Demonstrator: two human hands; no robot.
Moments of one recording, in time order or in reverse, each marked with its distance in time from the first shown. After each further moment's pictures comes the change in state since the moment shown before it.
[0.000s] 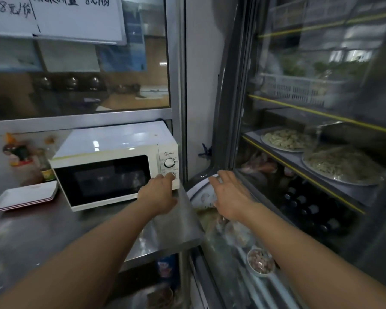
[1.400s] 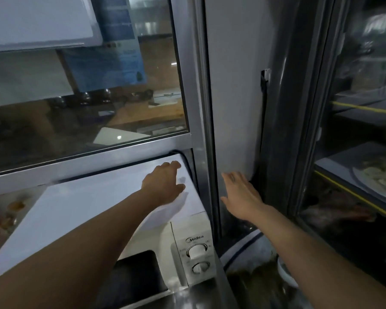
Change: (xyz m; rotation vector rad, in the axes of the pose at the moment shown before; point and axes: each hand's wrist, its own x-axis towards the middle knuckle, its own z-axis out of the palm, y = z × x) left_hand 0.381 -0.105 -0.032 0.022 0.089 0.012; right_hand 0.391 0.066 0.091 0.265 0.054 0.078
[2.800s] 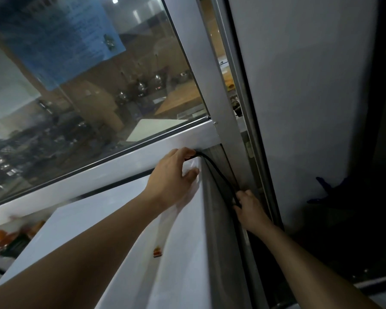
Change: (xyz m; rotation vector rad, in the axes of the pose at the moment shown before) left_hand 0.150 -0.038 0.060 0.026 0.183 -0.051; right_hand 0.197 0.039 0.222 0.668 -0.147 0.014
